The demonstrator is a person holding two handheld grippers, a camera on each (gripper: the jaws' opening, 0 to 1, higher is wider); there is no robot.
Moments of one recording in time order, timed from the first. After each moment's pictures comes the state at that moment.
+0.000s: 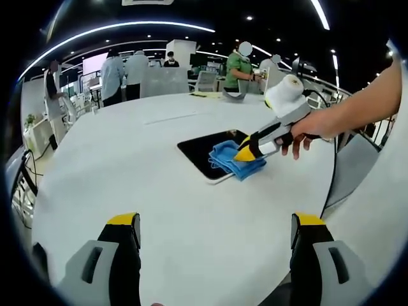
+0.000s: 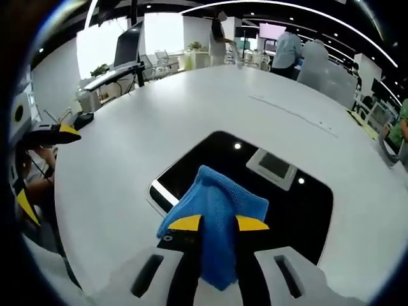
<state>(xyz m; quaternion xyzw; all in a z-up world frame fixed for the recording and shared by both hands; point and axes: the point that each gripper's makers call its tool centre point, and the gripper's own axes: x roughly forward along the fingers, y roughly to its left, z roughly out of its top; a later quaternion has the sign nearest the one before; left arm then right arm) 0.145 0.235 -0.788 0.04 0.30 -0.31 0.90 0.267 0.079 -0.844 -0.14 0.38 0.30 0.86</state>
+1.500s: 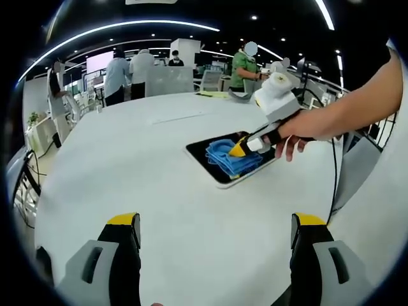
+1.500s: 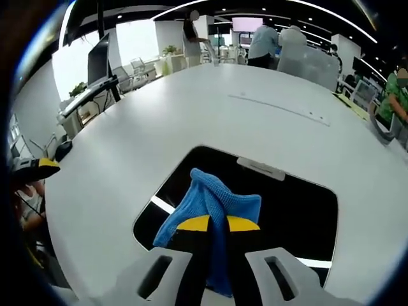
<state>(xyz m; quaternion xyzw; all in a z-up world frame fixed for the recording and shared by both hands) 0.162 0.246 -0.785 0.04 0.30 -0.29 0.91 0.310 0.093 -0.846 -0.09 0.39 0.23 0.89</state>
